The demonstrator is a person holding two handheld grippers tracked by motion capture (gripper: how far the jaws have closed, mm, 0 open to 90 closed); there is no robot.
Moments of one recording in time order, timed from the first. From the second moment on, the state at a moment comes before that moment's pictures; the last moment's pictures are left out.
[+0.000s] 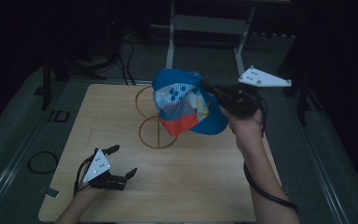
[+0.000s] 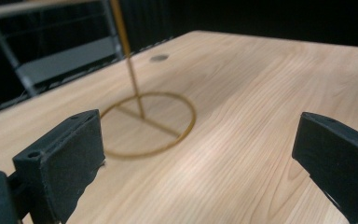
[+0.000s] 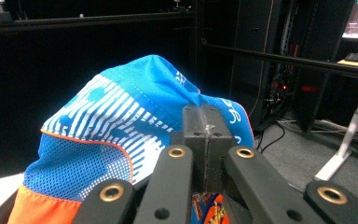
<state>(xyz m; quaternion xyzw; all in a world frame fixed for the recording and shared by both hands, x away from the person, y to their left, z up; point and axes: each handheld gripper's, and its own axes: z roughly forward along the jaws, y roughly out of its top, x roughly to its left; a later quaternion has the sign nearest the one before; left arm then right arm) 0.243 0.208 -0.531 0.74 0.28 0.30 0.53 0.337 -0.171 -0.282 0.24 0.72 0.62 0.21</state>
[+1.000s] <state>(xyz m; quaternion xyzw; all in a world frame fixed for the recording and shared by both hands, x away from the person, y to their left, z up) 0.237 0.225 -0.559 0.72 0.31 0.31 0.54 0.428 -0.055 -0.322 0.31 0.76 0.56 0.15</state>
